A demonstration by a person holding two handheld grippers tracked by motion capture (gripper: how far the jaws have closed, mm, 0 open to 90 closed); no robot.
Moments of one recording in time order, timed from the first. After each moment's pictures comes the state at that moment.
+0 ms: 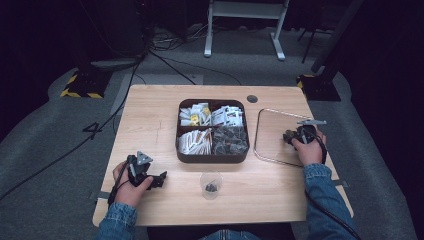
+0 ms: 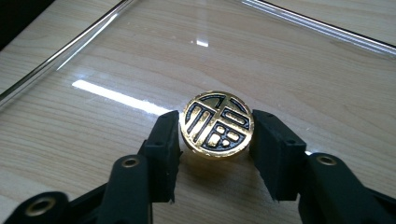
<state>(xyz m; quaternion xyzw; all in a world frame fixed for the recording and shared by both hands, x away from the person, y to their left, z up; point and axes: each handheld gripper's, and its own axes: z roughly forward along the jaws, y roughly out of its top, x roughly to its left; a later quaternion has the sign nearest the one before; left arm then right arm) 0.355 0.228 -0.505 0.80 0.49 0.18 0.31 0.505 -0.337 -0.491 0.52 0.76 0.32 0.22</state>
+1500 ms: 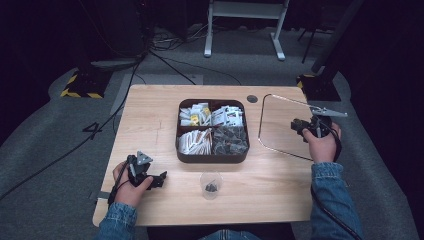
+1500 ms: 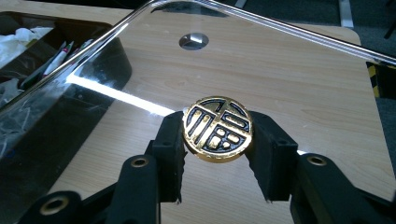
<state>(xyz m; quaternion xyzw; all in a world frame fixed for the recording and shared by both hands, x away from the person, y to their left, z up) 0.355 0.228 -0.505 0.79 0.49 0.18 0.31 0.476 -0.337 -0.411 0.51 0.72 0.40 0.24</state>
